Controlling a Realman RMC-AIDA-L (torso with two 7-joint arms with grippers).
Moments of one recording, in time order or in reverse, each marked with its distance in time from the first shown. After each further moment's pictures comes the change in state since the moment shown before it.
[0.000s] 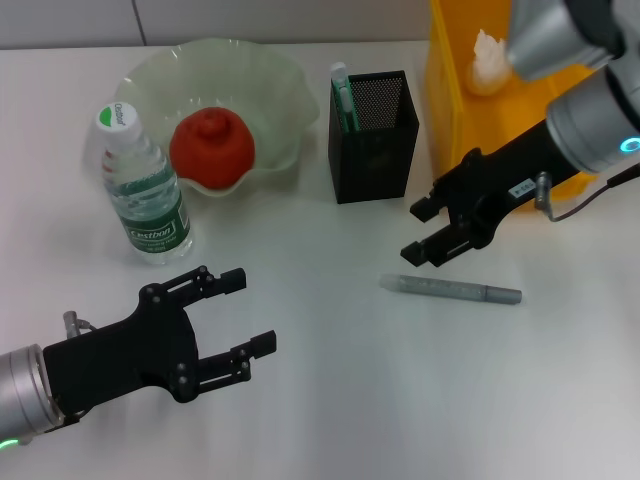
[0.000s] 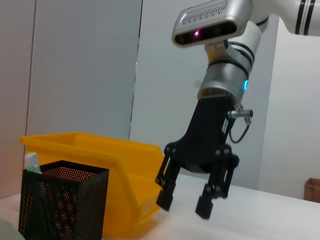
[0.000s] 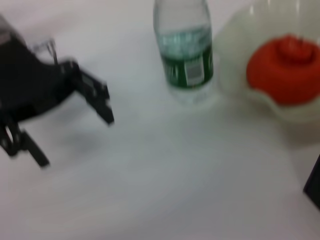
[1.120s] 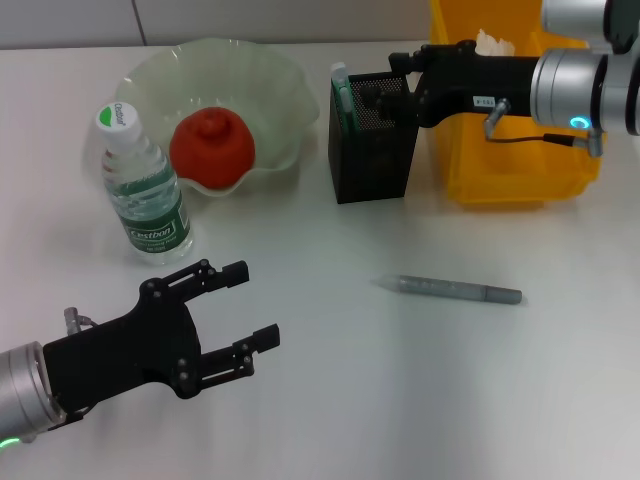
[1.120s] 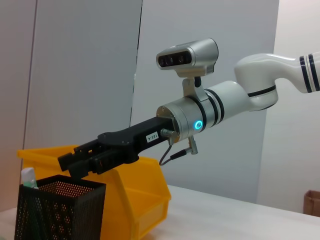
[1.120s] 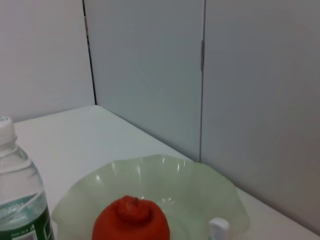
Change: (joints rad) left arm 0.000 -0.005 -0.002 -0.004 -0.019 0.025 0.003; right arm -0.101 0.000 0.033 0.331 0.630 0.606 -0.474
